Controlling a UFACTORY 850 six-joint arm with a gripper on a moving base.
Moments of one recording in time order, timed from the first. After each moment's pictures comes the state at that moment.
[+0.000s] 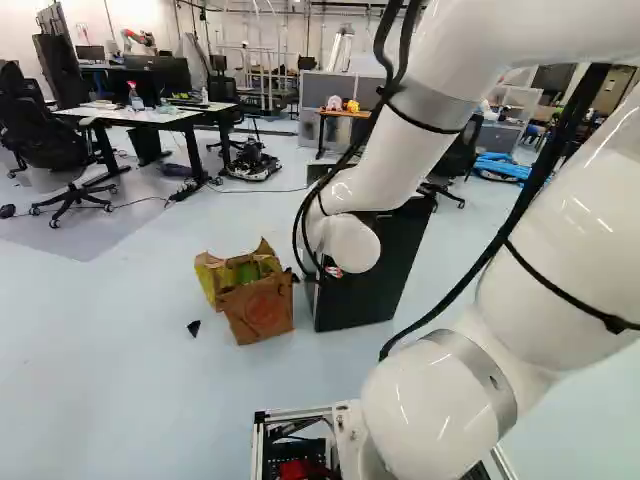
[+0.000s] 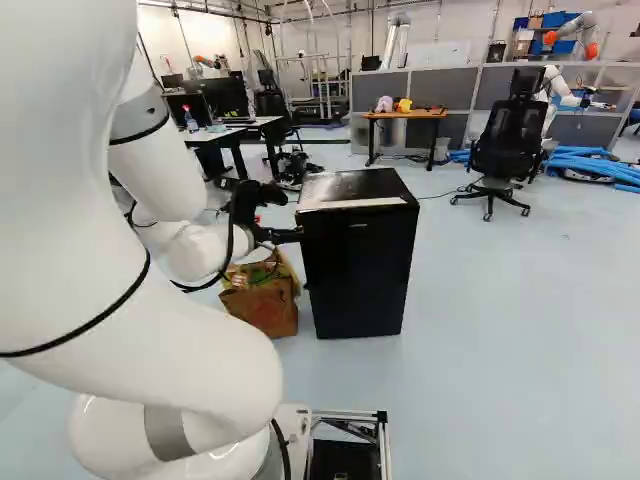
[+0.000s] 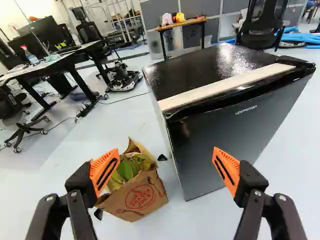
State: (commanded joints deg) arm 20.1 5.0 -14.9 34.3 50.0 0.0
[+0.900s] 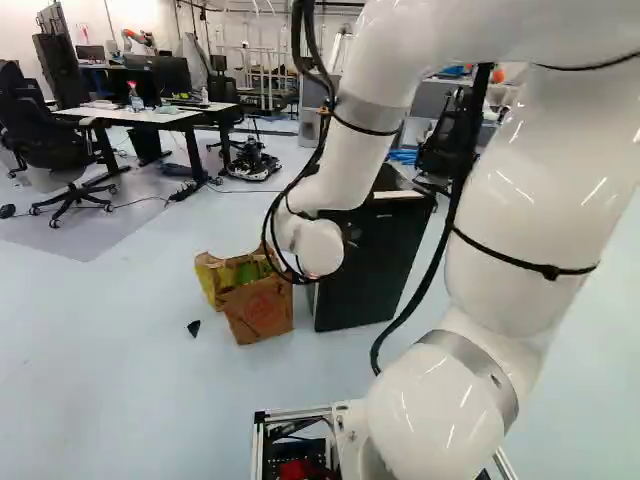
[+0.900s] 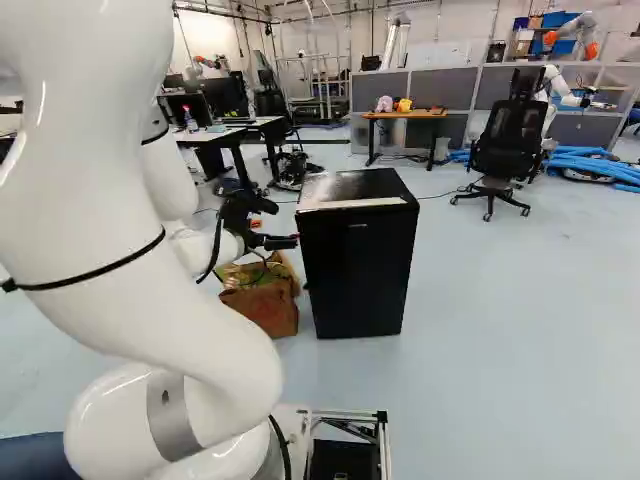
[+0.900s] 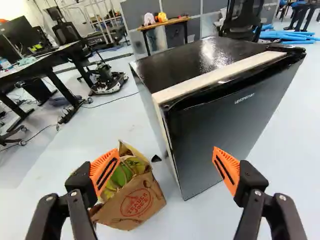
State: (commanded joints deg) arm 26.4 -8.2 -21.3 46.1 57.9 0.0
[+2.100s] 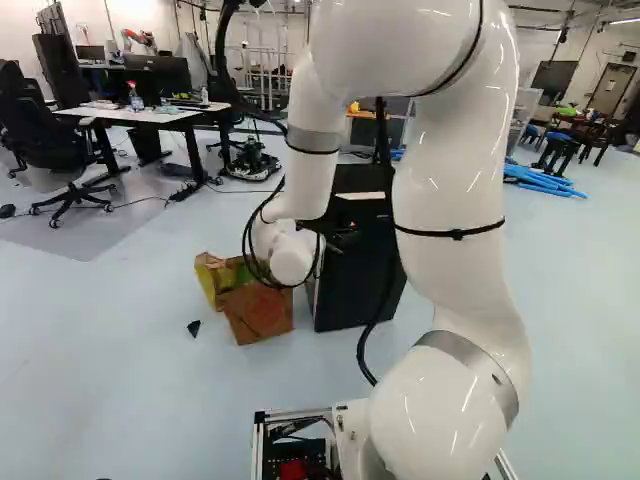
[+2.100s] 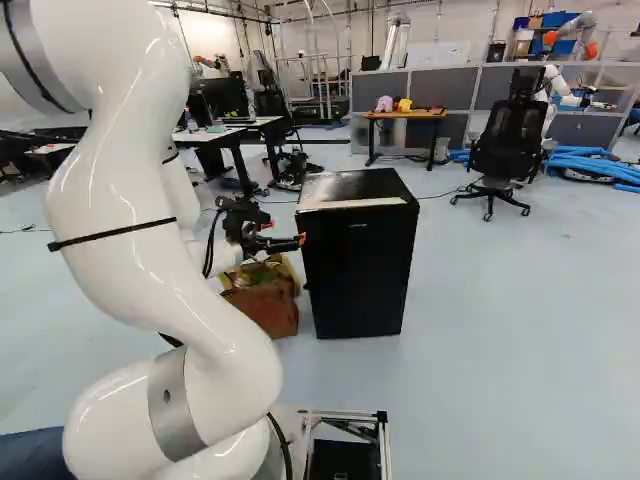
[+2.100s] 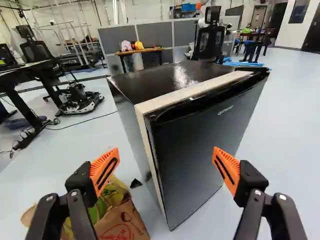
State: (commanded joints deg) arm 30.0 -24.9 -29.8 58.5 73.6 0.0
